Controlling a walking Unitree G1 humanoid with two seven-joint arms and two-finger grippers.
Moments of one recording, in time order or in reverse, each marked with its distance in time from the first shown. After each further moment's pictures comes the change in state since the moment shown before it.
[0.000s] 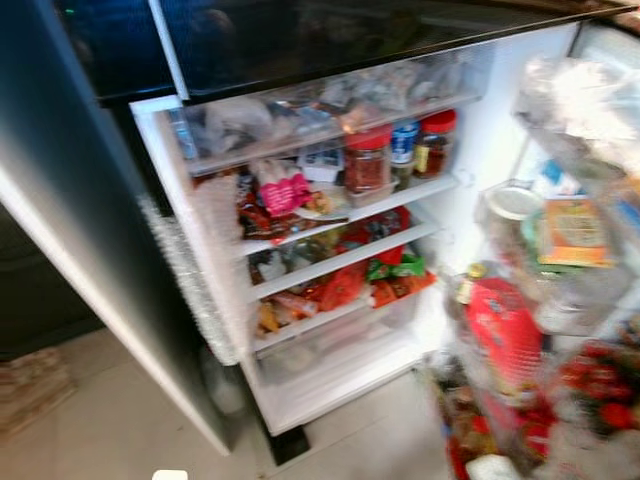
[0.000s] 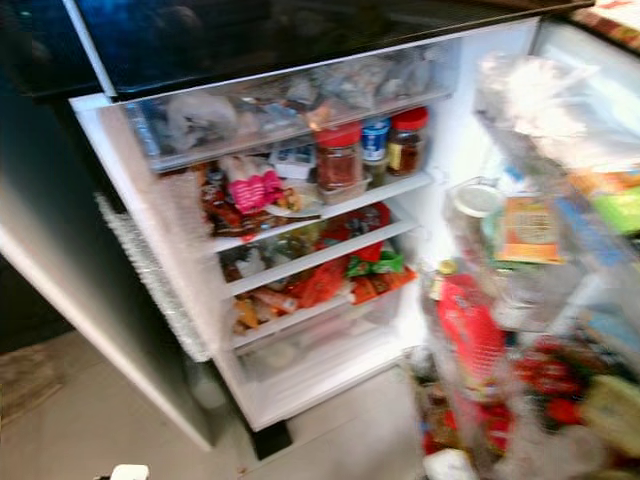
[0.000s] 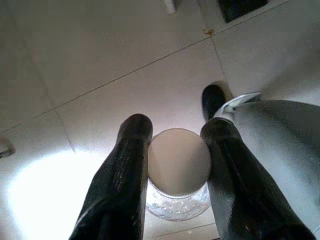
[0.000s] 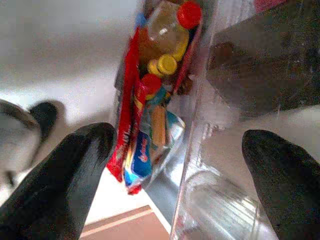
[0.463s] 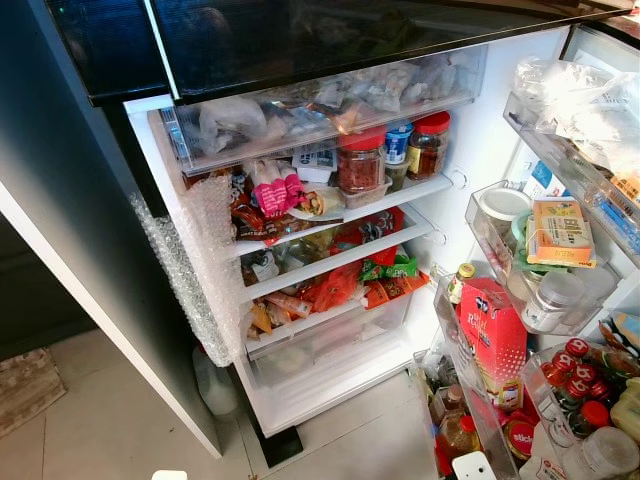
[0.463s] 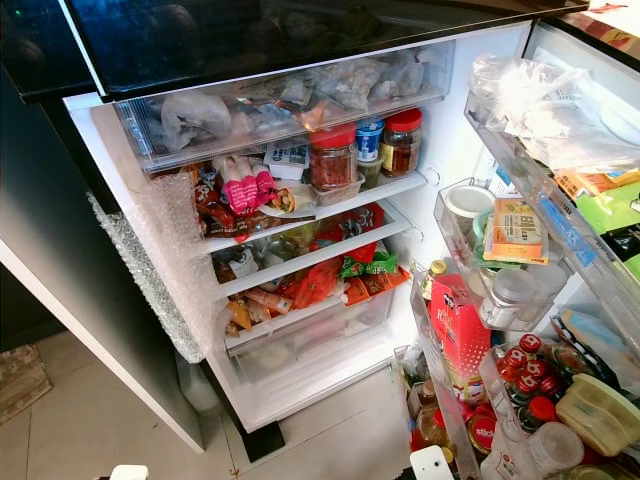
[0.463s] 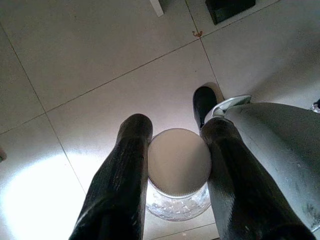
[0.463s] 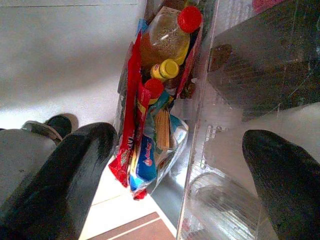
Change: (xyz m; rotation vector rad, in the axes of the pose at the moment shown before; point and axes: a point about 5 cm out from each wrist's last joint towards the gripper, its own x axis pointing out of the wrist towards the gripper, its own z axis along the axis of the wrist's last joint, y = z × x) left arm 0.000 0.000 0.000 0.001 0.000 0.001; right arm -0.005 0.044 0.023 0.070 -0.024 0.035
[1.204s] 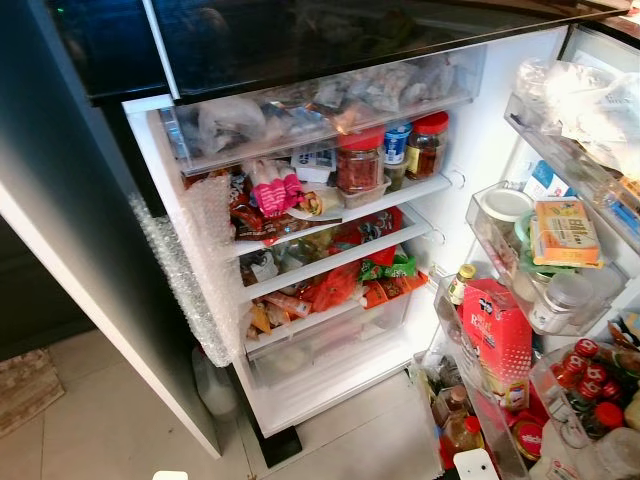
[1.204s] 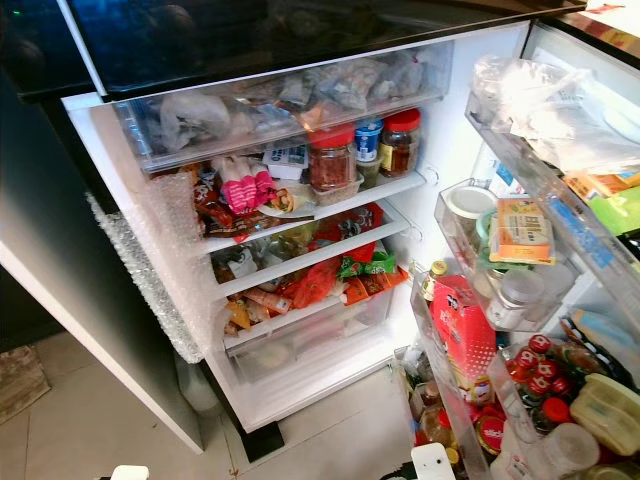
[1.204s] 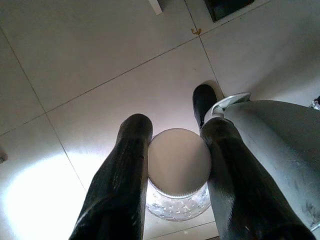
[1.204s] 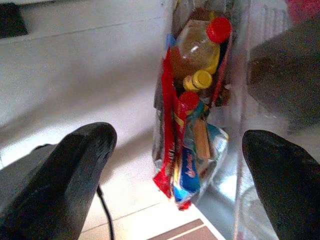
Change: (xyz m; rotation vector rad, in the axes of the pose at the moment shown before) left arm 0.000 0.000 -0.001 0.010 0.007 -0.001; right arm 0.000 0.003 0.002 0.124 -0.034 0.122
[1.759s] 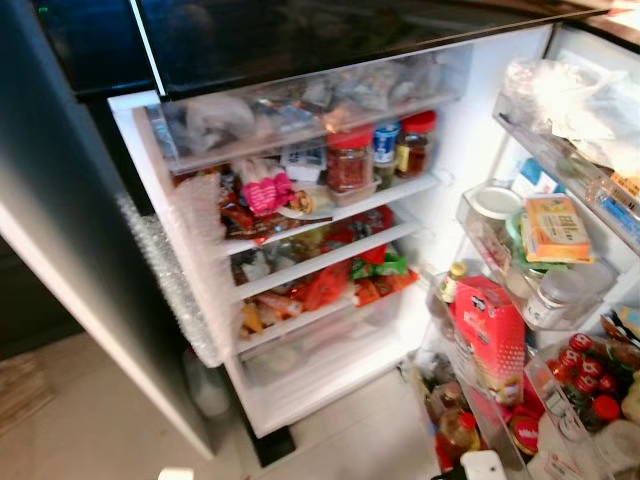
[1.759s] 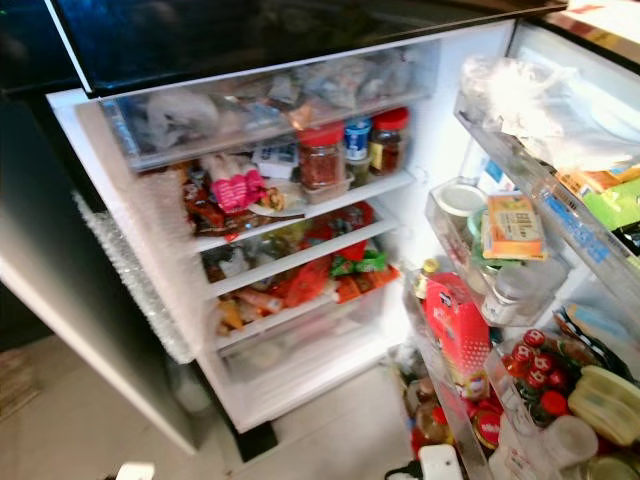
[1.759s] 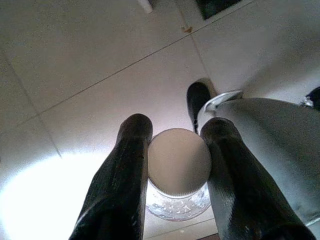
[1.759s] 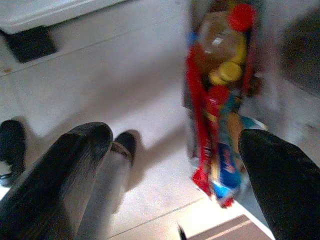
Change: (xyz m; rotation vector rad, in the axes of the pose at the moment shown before) left arm 0.000 -0.004 0.000 0.003 0.002 -0.010; right arm -0.001 0.006 0.000 0.163 -0.009 0.126
